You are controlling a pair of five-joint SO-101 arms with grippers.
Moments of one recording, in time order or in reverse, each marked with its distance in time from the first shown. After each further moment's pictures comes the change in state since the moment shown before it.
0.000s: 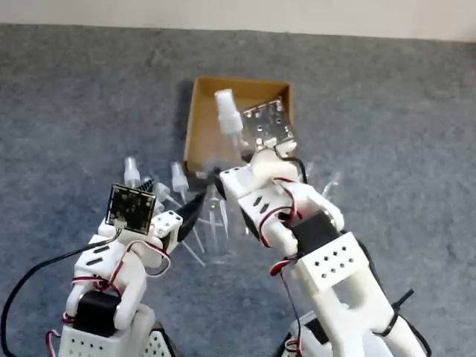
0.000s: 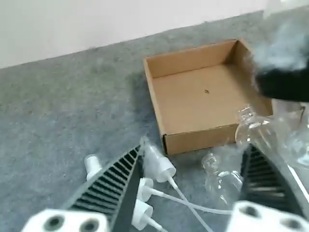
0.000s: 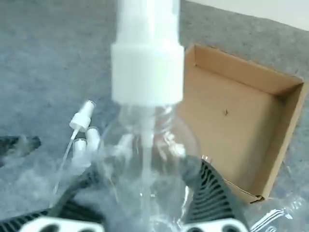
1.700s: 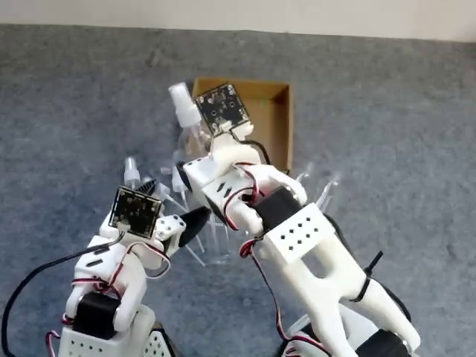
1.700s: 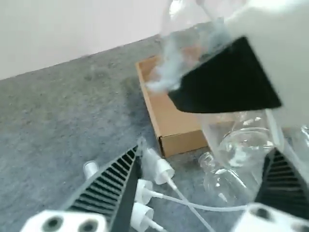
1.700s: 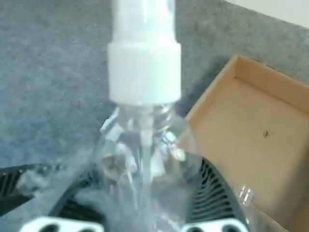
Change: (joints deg) left arm -1.7 -0.2 0.0 0.0 -3.0; right arm -8.0 15.1 -12.4 -1.3 -1.1
